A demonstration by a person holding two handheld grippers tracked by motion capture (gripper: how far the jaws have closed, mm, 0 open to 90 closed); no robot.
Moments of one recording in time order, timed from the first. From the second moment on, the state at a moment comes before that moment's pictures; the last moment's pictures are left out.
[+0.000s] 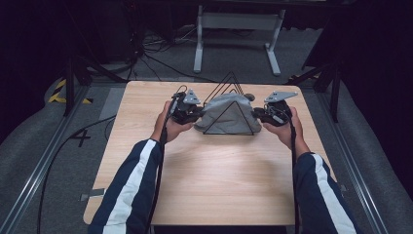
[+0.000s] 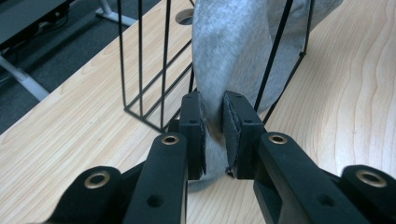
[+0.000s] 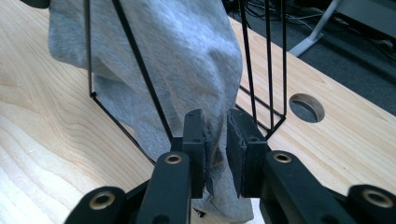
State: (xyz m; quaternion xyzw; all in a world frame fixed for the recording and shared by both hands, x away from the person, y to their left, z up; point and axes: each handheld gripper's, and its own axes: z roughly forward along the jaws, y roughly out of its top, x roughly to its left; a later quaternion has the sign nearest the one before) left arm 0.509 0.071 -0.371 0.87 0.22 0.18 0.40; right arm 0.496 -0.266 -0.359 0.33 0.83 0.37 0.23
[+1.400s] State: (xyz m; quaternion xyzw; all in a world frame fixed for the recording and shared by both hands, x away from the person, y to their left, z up) left arm 0.389 0.190 -0.434 0.91 0.22 0.18 0.30; right arm 0.380 -0.330 -0.400 0.32 0.86 0.33 0.25
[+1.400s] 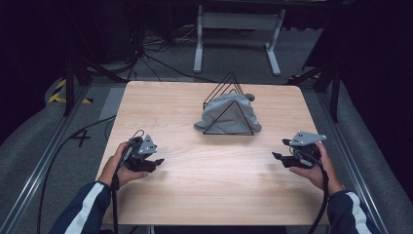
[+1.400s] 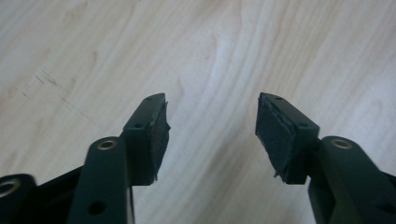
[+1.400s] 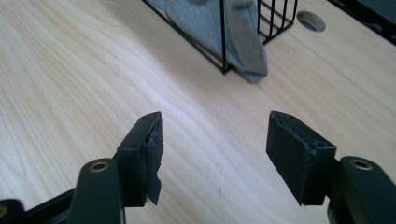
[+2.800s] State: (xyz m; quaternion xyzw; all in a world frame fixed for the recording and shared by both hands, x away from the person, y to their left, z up) left arm 0.358 0.227 -0.482 0.87 0.31 0.12 0.37; right arm 0.334 -0.387 -0.467 0.42 0.81 0.36 0.20
